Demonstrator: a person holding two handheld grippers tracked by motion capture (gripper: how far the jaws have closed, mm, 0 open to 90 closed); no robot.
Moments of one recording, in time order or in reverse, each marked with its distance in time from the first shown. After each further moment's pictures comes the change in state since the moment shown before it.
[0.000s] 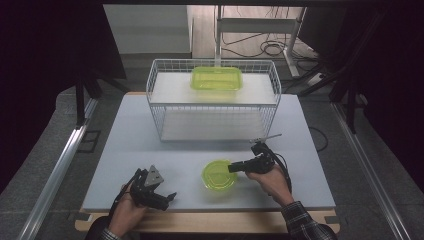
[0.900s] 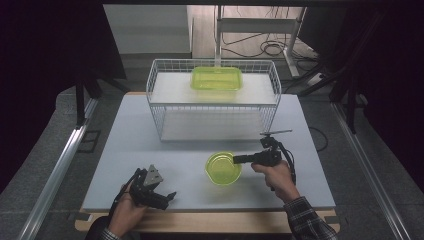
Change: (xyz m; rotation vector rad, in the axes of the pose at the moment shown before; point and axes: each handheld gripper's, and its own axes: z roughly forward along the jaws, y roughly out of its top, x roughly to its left) left arm 0.002 0.000 -0.002 -0.015 -0.004 -0.011; right arm -0.004 0.011 -0.026 -0.099 0.091 0.126
